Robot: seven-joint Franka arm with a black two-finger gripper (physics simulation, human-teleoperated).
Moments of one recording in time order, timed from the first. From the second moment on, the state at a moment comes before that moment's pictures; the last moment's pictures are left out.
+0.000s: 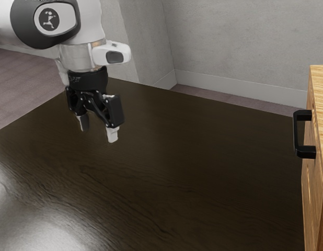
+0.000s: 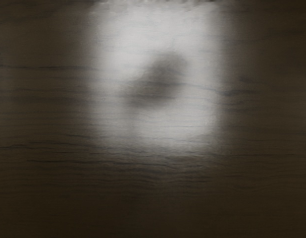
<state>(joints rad) -0.05 -0.01 0.05 -1.37 0.02 1.14 0.01</state>
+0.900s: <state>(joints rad) 0.04 0.09 -0.02 -1.17 -0.03 1.47 -0.05</state>
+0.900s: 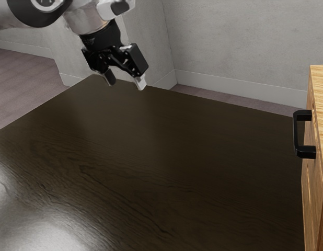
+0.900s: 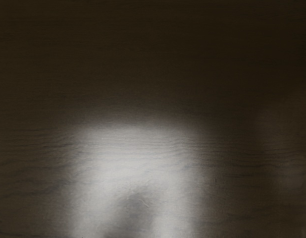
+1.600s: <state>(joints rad) -0.11 0.18 -0.02 -1.17 -0.13 1.59 -0.33</state>
